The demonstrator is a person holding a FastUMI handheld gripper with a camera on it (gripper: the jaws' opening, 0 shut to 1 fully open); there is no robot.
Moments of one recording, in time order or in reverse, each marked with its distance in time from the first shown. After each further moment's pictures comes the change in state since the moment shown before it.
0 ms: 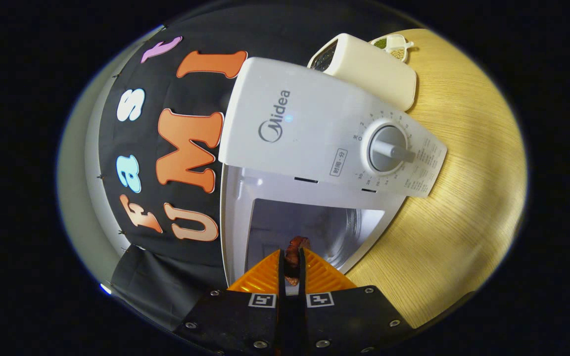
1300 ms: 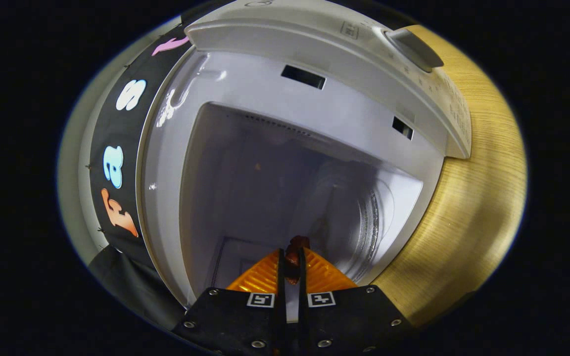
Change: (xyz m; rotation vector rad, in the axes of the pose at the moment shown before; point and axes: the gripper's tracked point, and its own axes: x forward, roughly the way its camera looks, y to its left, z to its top) arm 0.098 -0.010 -0.049 -0.039 -0.179 -0.046
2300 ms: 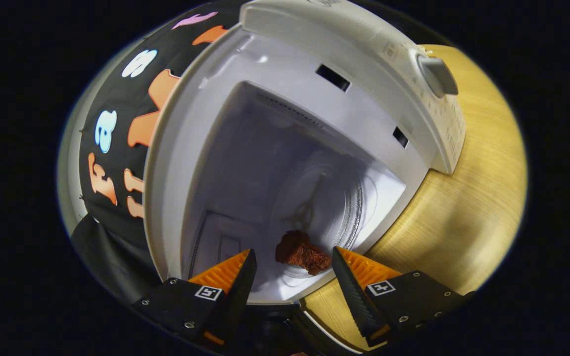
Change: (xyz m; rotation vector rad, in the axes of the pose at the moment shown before) arm -0.038 -0.025 -0.001 -0.224 0.123 -0.110
